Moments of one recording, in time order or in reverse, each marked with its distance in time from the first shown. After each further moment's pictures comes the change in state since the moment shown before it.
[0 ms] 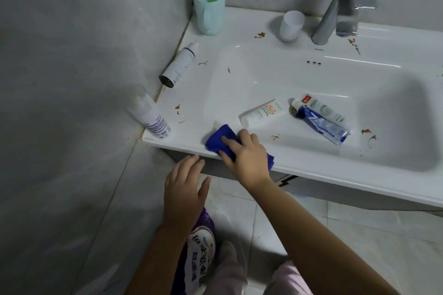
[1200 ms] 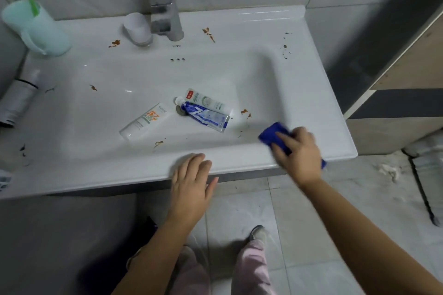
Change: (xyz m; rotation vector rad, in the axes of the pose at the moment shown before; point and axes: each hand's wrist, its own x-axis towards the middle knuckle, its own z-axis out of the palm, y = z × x) left_hand 0.027 0.245 0.112 -0.073 -0.252 0.318; right_hand -0.146 0.304 -0.177 -0.161 0.292 0.410
